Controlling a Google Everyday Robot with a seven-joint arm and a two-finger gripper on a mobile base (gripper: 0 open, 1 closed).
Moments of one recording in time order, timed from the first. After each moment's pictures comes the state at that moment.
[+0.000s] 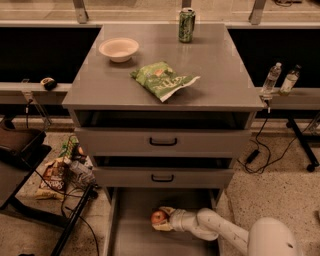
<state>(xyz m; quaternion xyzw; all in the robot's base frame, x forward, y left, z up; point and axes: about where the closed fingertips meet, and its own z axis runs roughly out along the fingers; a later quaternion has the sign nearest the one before) 0.572 -0.011 0.154 -0.47 0.72 0.28 0.42</state>
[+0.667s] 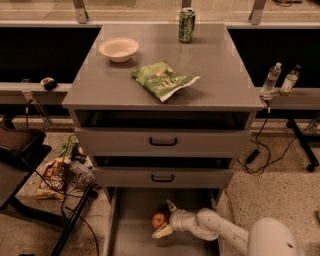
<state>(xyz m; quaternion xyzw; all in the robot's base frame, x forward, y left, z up) 0.572 -0.011 0.154 -0.47 0.72 0.28 0.42</state>
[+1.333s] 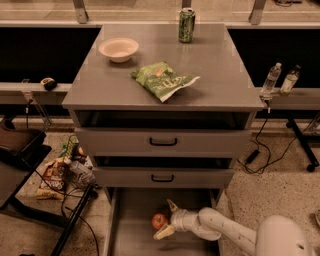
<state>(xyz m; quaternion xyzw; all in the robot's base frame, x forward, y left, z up) 0.564 -0.014 0.174 -0.48 0.72 0.28 0.42</state>
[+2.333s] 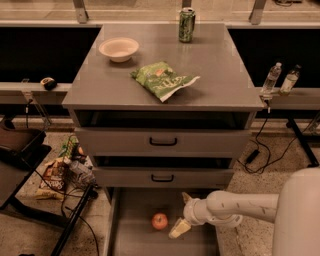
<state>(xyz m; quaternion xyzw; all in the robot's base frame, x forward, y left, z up) 0.522 -0.085 0.310 -0.54 0.77 0.16 0.29</state>
